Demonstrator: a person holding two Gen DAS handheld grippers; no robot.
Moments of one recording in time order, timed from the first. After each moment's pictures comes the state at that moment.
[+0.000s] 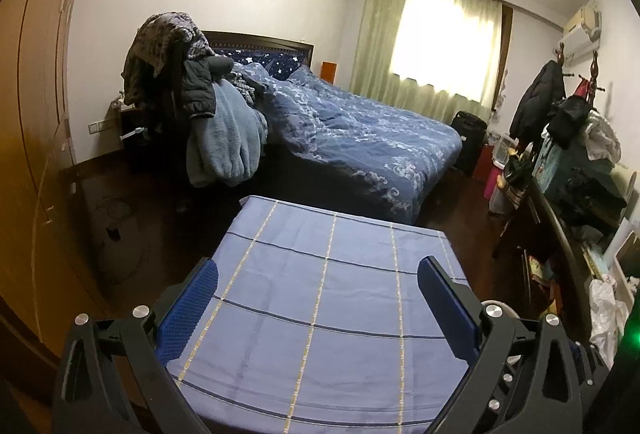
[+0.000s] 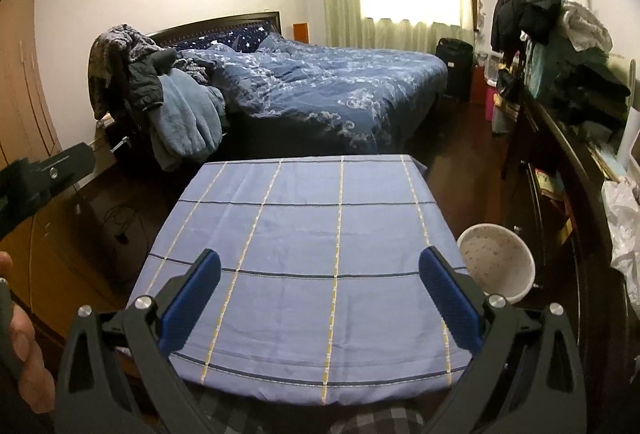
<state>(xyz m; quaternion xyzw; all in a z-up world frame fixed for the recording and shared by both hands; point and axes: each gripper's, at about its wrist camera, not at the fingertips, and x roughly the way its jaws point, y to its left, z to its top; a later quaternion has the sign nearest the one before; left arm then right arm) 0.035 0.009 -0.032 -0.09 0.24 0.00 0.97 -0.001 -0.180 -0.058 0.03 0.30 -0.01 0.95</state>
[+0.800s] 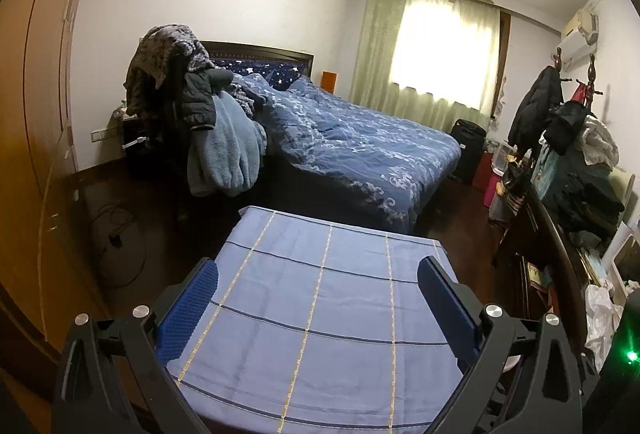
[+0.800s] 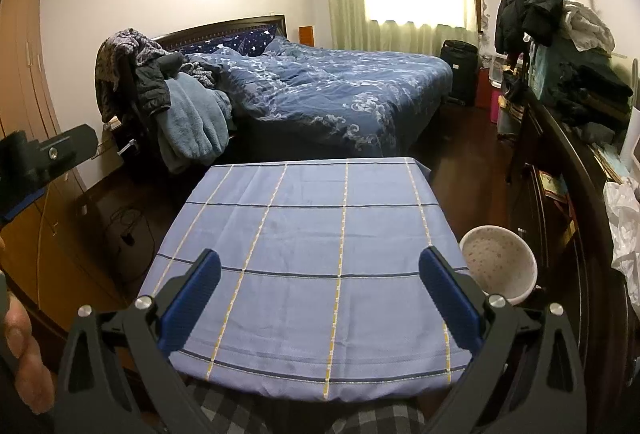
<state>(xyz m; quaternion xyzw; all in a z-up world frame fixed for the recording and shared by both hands) 0.022 -0.005 -0.019 -0.08 0.23 0.00 0.97 -0.010 -0.180 -0.053 0.03 0.30 0.00 0.95</state>
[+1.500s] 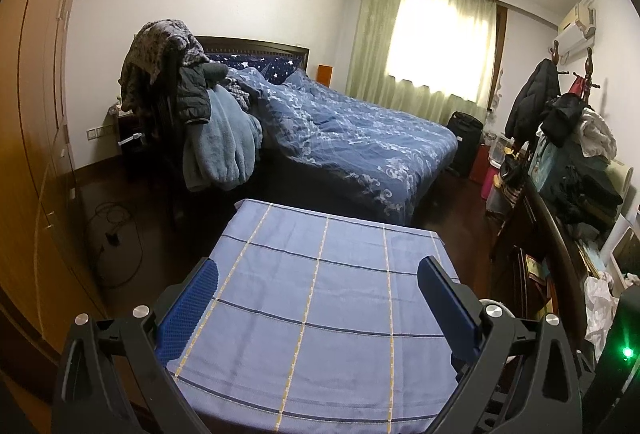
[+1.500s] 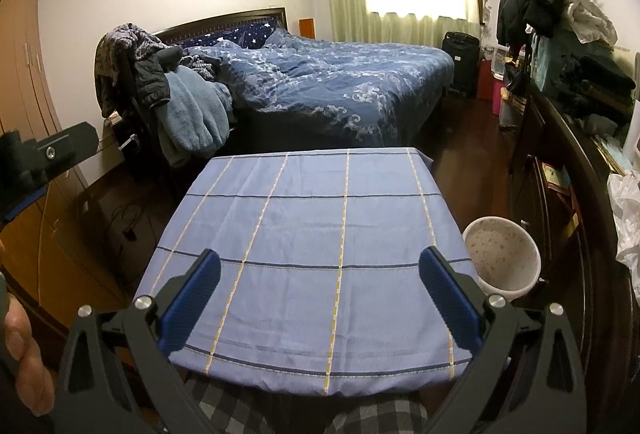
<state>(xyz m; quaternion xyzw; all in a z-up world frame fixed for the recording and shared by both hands) 0.021 -0.007 -0.025 -0.08 0.24 -0.01 0.97 -0.004 -0.181 -0.063 0.04 0.31 0.01 0.95</state>
